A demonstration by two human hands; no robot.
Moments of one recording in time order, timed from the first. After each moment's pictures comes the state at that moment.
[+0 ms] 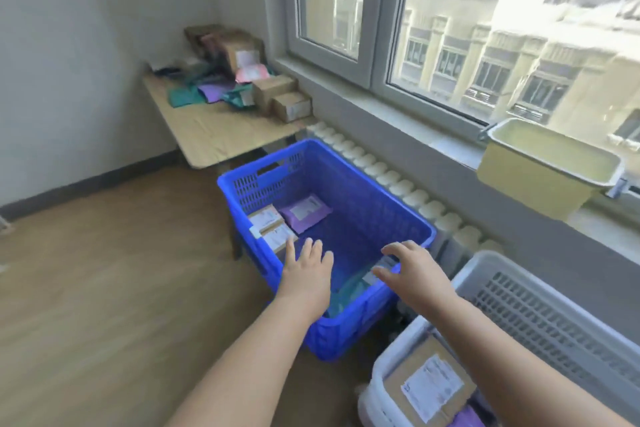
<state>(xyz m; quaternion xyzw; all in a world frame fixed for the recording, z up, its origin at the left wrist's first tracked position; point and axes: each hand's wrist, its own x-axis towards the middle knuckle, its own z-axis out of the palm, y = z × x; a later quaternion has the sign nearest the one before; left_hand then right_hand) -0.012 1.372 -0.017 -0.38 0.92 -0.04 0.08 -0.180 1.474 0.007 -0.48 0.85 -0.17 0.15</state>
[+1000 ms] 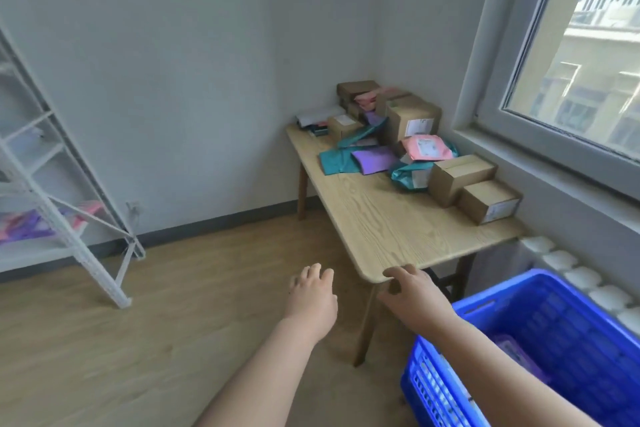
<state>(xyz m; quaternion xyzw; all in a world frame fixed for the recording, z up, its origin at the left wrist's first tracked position) 0.262 0.844 0.009 -0.57 0.81 0.12 -0.01 0.071 0.888 0.012 -0.61 0.75 -0.13 0.19</state>
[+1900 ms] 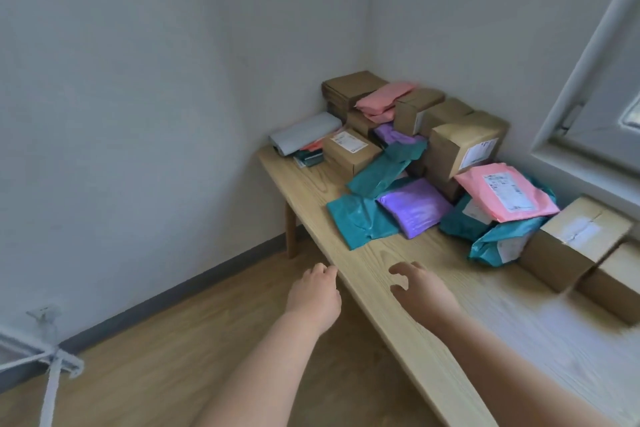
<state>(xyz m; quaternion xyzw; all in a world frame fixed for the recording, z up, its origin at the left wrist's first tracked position) 0.264 0.293 0.001 -0.48 0.86 0.19 0.04 0.082 0.372 -0.013 -0.50 0.82 -0.15 0.23</state>
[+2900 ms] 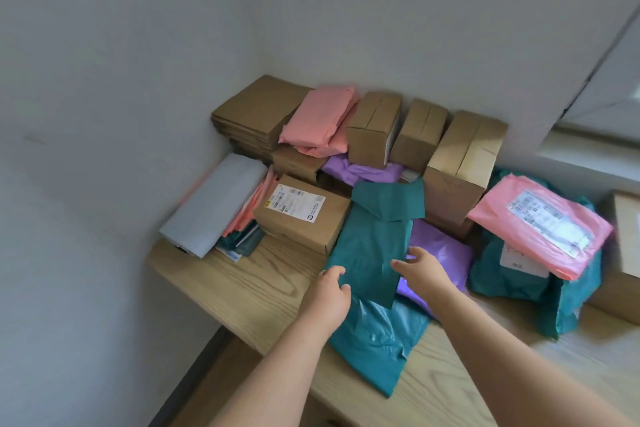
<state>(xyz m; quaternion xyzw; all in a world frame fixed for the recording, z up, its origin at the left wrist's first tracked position) 0.065 -0.070 -0.070 -0.36 0.85 0.38 0.10 -0.065 0.058 -0.066 -0.03 0.86 -0.41 0.31</state>
